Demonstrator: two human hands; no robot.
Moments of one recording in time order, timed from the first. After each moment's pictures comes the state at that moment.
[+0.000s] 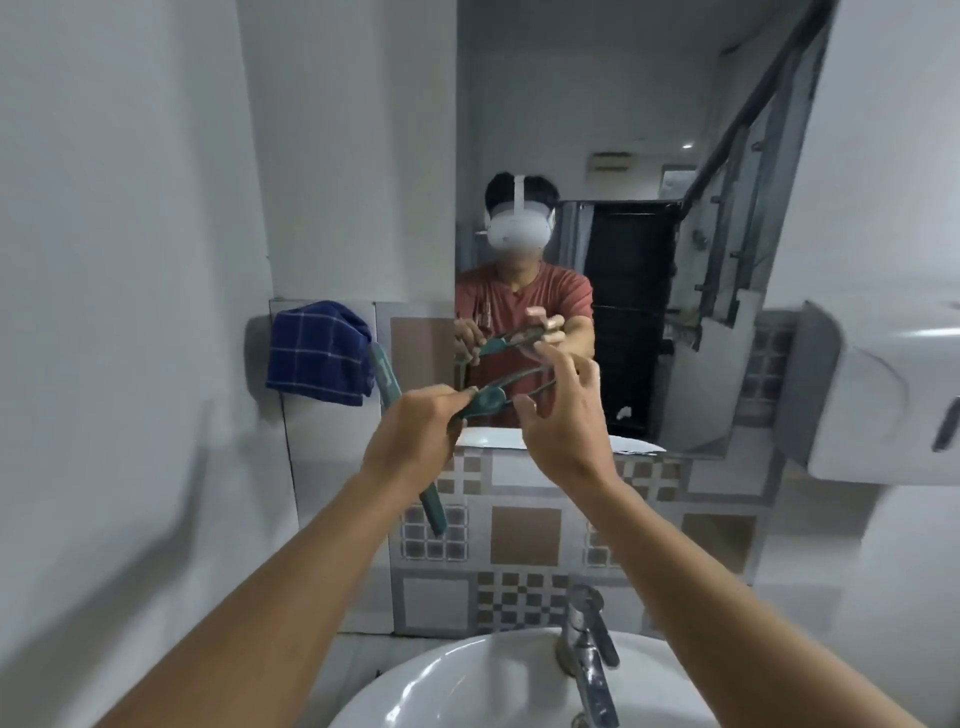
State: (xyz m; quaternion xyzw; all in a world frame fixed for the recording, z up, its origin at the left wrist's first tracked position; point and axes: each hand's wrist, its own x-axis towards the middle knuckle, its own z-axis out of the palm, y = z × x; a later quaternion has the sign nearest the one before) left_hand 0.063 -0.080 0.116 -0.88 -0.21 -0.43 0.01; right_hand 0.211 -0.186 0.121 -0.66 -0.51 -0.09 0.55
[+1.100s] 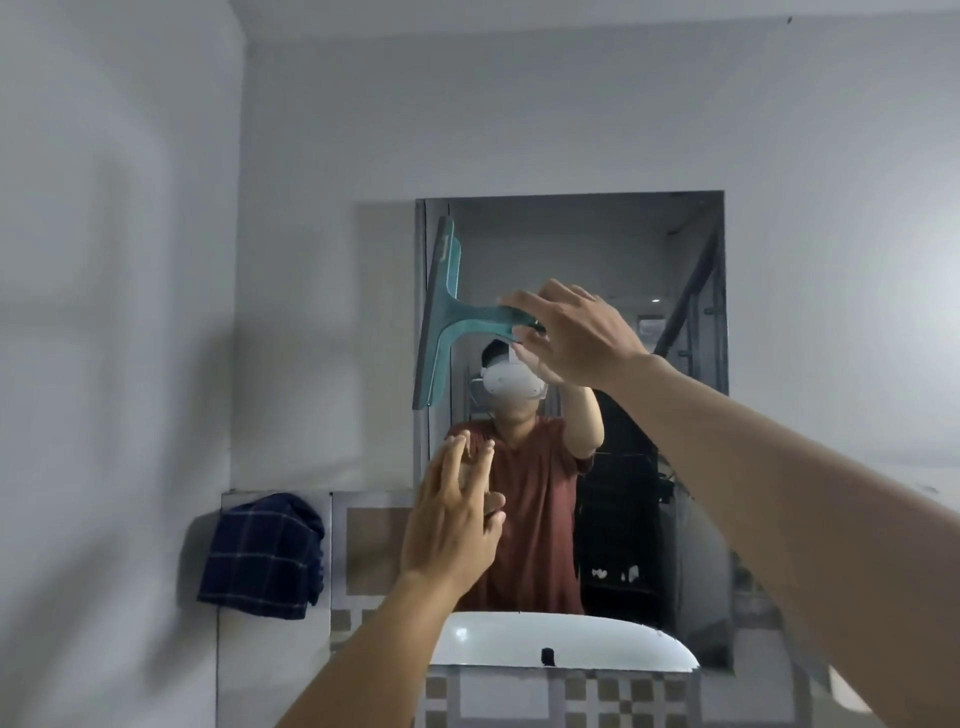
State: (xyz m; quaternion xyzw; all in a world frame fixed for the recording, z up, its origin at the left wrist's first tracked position) left_hand 0.181 -0.052 0.195 -0.82 -0.26 -0.49 0.16; right_hand 0.316 -0.175 0.394 -0.58 -0.62 -0.48 0.24
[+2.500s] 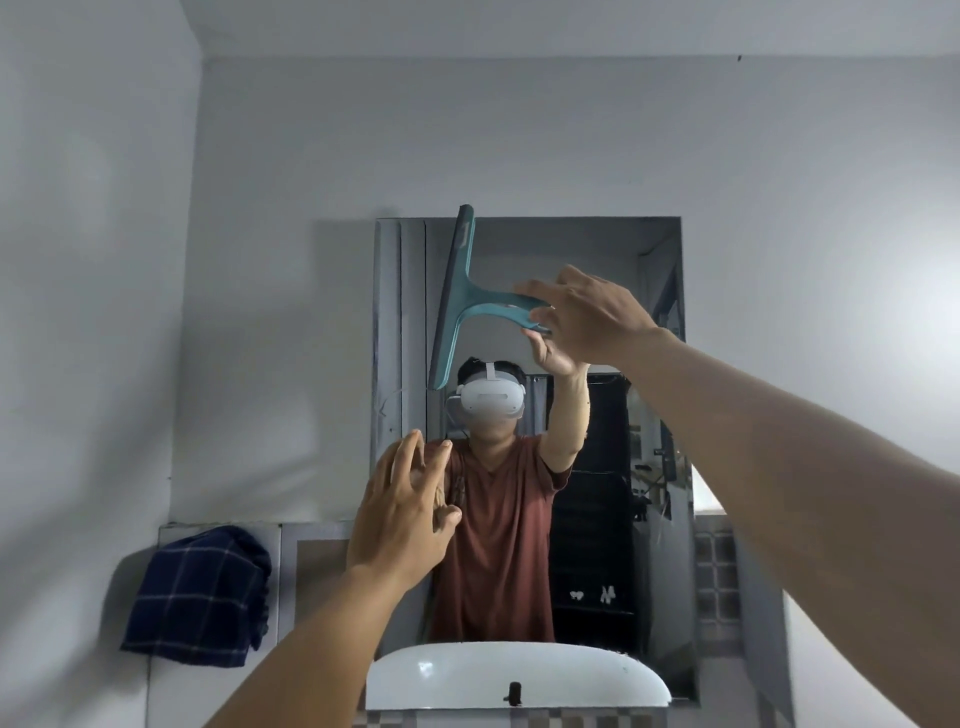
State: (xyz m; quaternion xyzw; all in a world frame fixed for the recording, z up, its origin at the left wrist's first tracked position) left_hand 0.188 -0.032 0.226 -0.81 -0.28 -0.49 0.18; right_hand 0.371 -0.193 0.443 -0.64 -0.57 -0.48 0.19
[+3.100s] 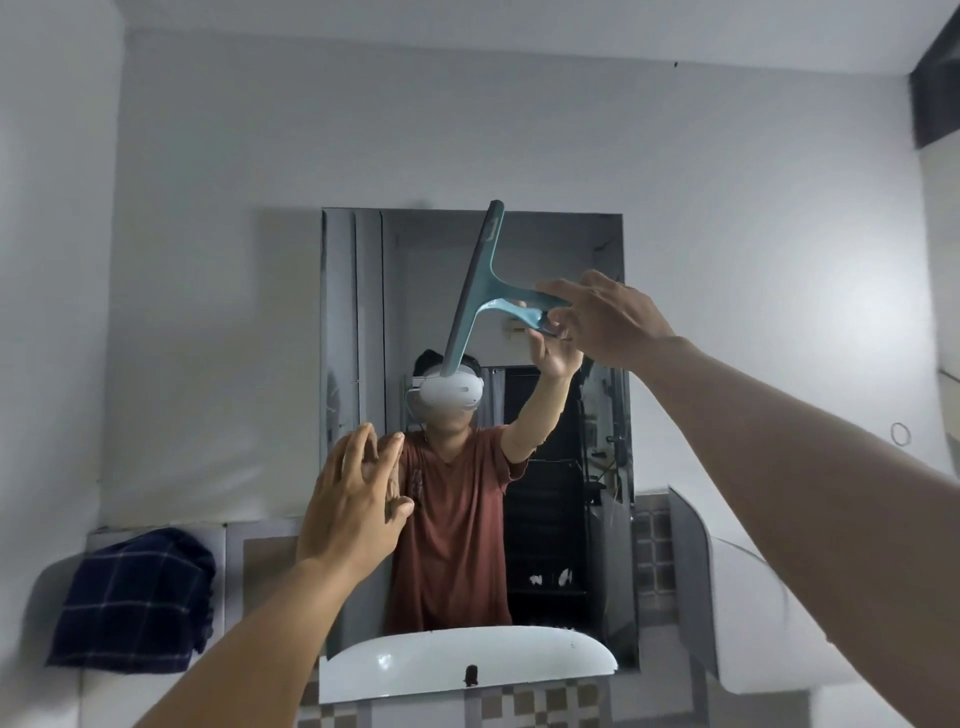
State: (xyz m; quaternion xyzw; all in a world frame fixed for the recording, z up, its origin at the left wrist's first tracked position) left_hand 0.187 -0.037 0.229 -0.81 -0.27 -0.49 0.18; right_hand 0.408 -0.253 0.424 -0.70 -0.50 -0.46 0.23
